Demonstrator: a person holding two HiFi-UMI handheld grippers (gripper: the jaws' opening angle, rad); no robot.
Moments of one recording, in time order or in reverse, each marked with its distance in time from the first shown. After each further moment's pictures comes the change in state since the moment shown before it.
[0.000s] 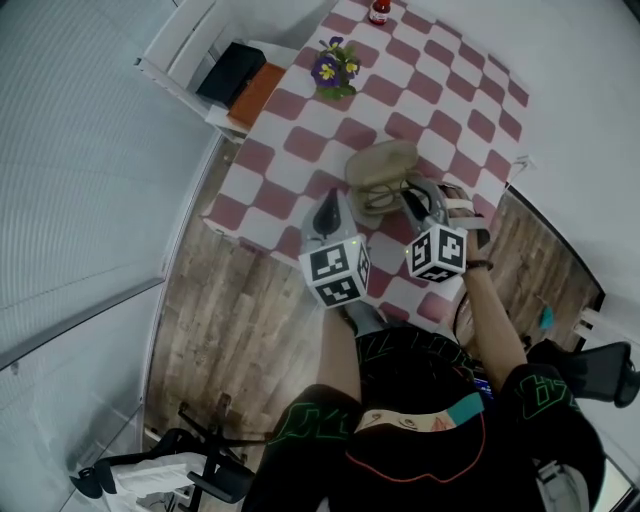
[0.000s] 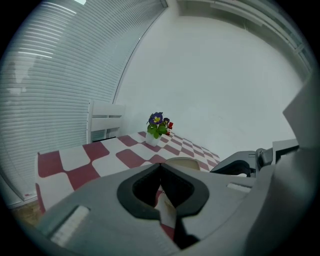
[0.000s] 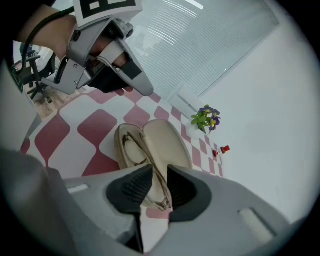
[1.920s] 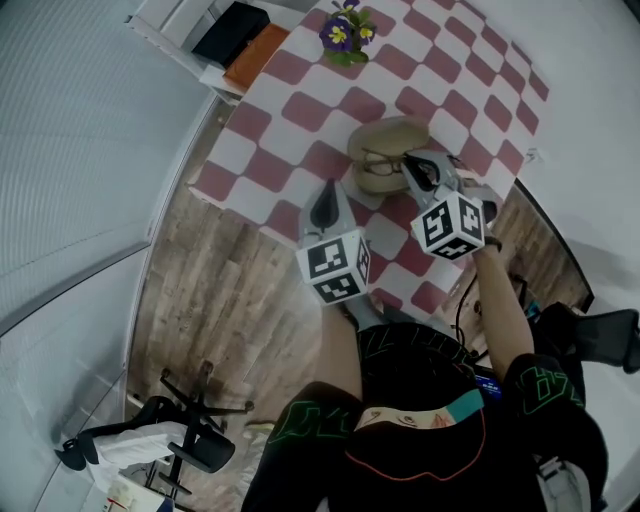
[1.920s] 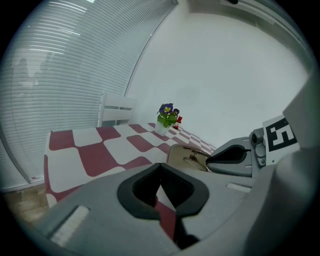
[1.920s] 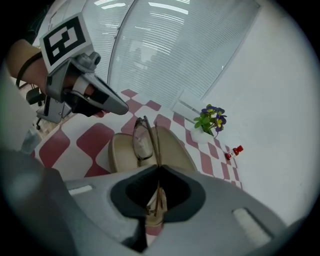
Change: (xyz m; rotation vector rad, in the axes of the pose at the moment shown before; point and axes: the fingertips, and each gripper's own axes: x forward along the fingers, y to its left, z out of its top) left arm -0.007 0.010 -0.037 -0.085 0.034 0.088; right arm 0.015 -0.012 0.014 0.090 -0.123 0.138
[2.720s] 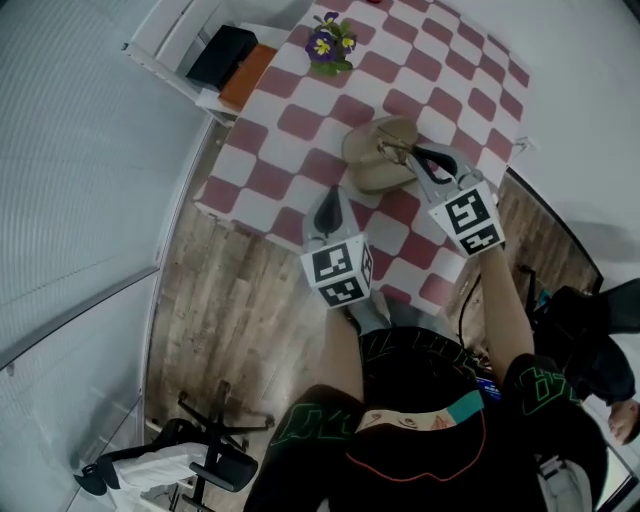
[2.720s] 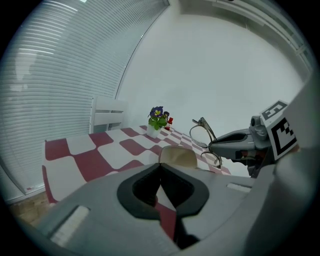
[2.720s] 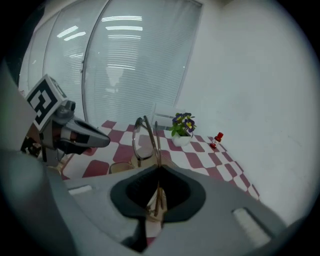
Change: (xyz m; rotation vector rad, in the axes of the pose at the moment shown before) left arm -0.015 -0.013 0.007 0.068 -0.004 -0.085; right arm -0.048 -0.030 0.015 0.393 -0.159 -0.078
